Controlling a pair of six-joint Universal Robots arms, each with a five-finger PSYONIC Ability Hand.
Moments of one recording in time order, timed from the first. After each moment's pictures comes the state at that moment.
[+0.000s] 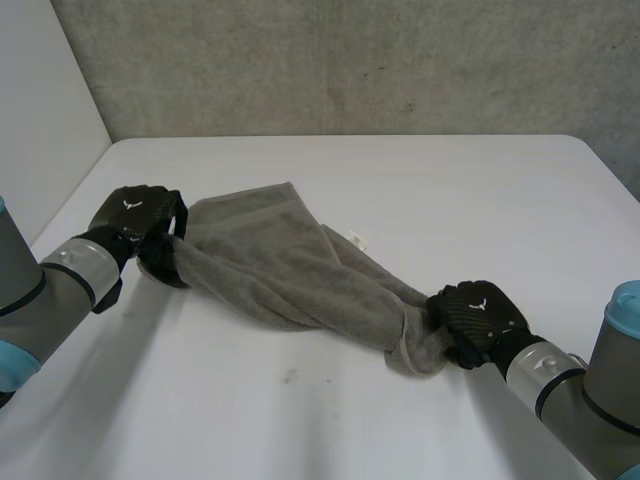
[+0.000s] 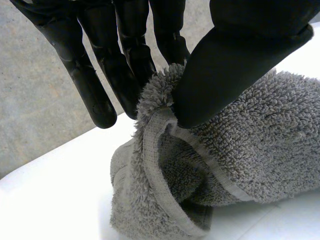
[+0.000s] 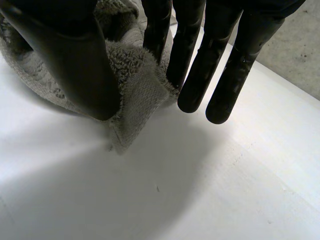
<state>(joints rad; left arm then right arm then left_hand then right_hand) 4.57 -1.91 -1.67 3.39 -1.25 3.35 1.82 -1.19 1.99 -0.39 1.21 2.73 1.19 1.22 1.22 1.22 1.03 1.03 0.98 1.01 1.02 0.84</state>
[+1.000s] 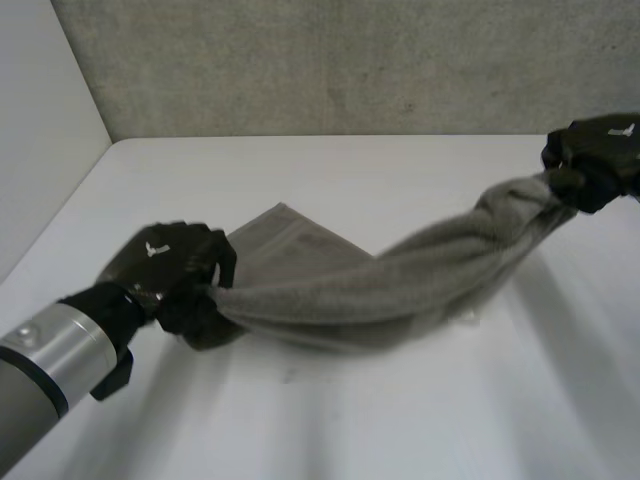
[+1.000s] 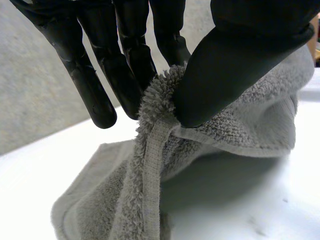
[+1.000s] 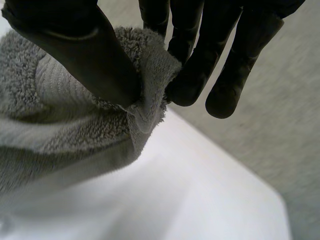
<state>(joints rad) 4.39 -1.46 -1.93 3.13 -1.23 3.24 1.57 -1.39 1.38 0.30 1.12 2.73 1.19 1.22 1.22 1.22 1.03 1.32 1.27 1.34 1.34 1.15</state>
